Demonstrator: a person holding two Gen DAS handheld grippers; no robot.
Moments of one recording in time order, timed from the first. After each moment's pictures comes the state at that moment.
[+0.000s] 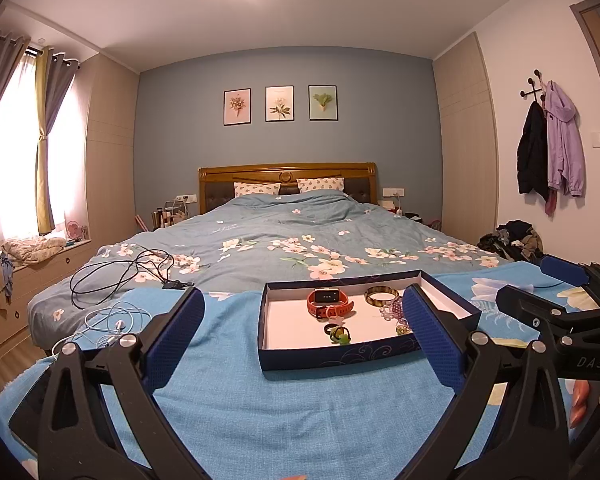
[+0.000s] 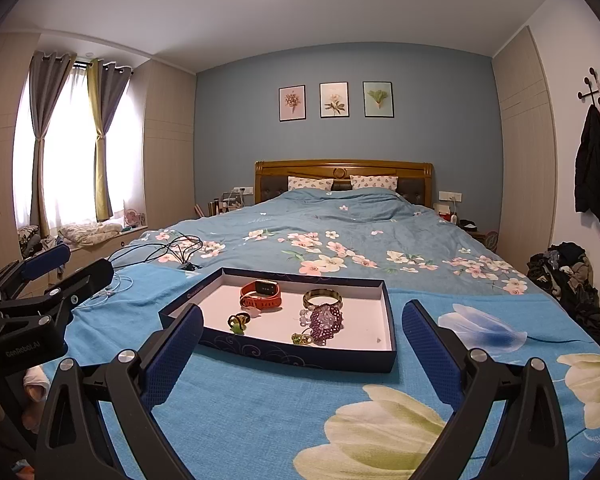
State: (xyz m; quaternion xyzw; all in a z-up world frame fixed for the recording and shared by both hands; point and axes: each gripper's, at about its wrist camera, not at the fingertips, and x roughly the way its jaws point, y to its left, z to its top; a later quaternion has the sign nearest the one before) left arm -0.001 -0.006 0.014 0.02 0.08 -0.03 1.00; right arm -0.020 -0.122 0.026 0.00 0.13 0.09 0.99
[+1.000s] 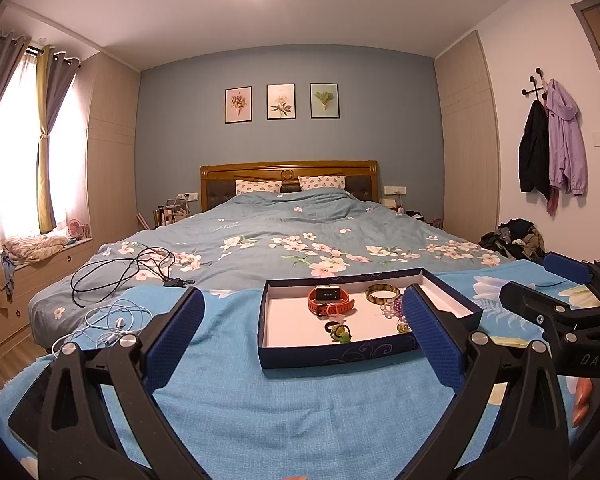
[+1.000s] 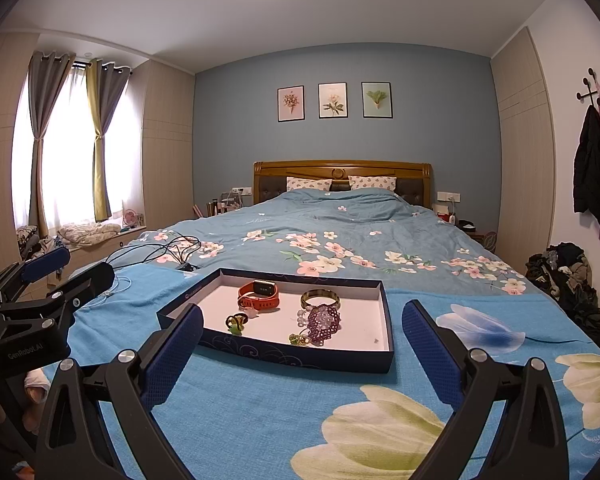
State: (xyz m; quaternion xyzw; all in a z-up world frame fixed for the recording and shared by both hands) left arm -0.001 -0.004 0.010 0.02 0.08 -0.02 1.00; right arm -0.019 -0.122 0.027 0.00 0.13 0.09 0.99
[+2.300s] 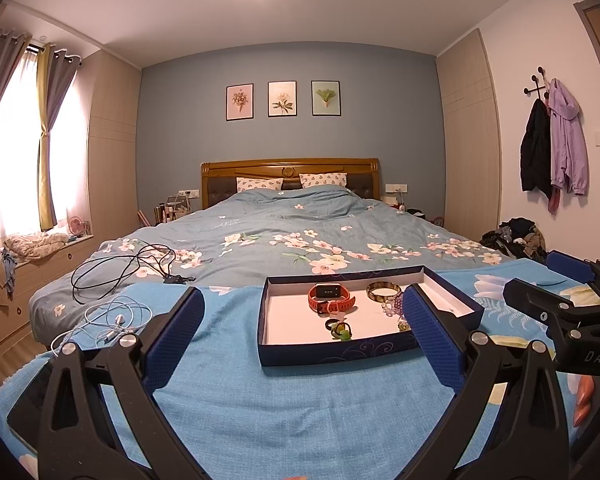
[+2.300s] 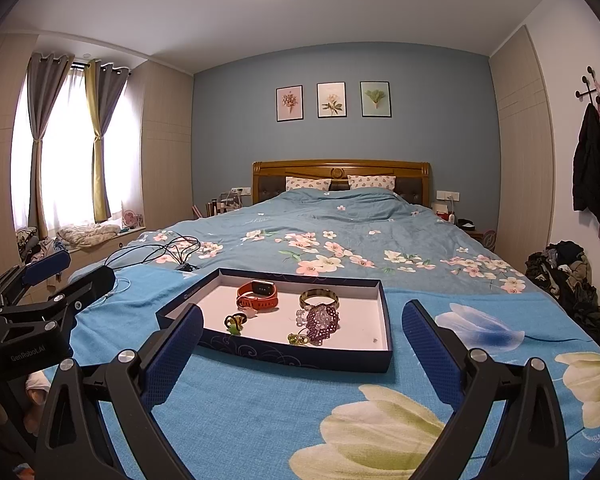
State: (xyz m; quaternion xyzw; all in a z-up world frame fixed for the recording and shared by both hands) left arm 0.002 -0.007 0.007 0.02 0.08 -0.02 1.00; right arm -0.020 -0.125 0.026 0.00 0.13 0.09 0.99
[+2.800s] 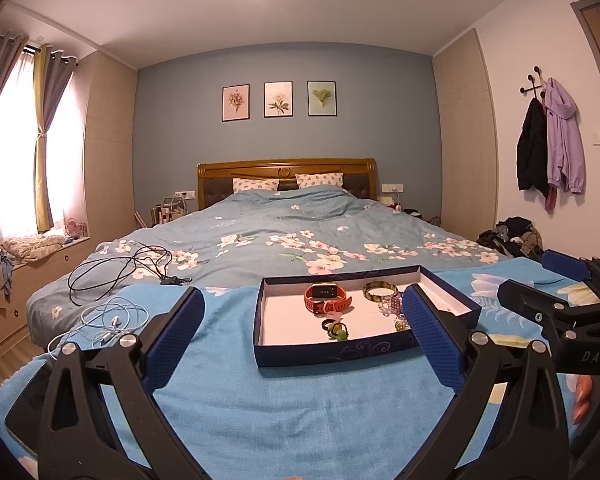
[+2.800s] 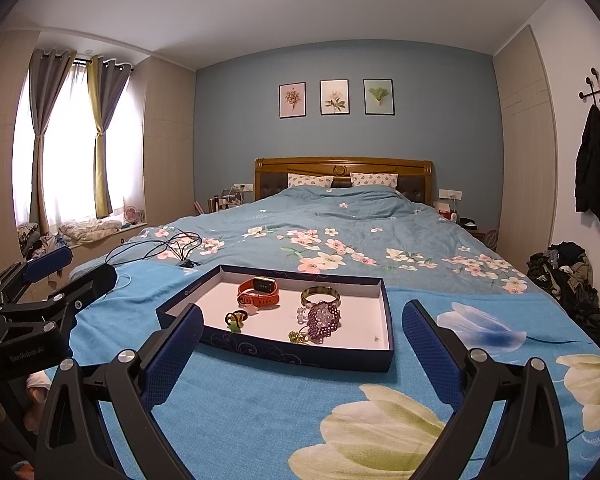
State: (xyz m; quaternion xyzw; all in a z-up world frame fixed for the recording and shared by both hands) left arm 0.006 -0.010 0.001 0.02 0.09 -0.03 1.00; right arm -0.015 -0.124 0.024 -0.01 0.14 0.09 0.99
